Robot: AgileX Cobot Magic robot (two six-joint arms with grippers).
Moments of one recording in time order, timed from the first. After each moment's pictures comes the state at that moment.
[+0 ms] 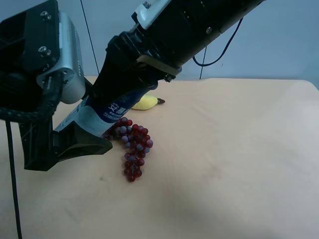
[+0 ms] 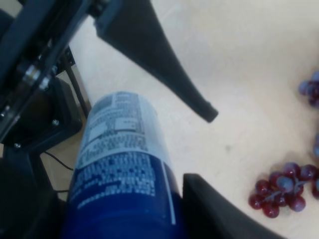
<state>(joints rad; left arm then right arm) -0.77 1.10 -0.86 -0.24 0.64 0.67 0.73 1.52 -1.30 0.80 0.96 -0.70</state>
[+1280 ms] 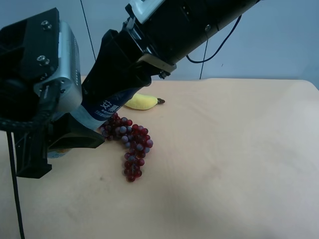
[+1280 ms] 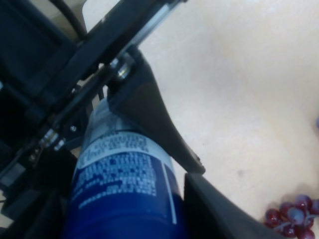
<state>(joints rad) -0.77 1.10 -0.86 -0.24 0.69 0.67 0.73 1.52 -1.30 0.88 0.96 -0.82</state>
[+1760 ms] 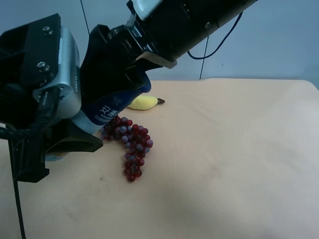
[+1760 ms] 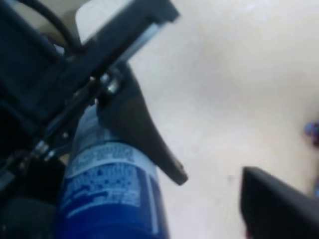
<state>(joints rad) -0.77 1.10 -0.86 -0.24 0.72 0.68 0.73 1.52 -1.31 0.84 0.94 -0.82</state>
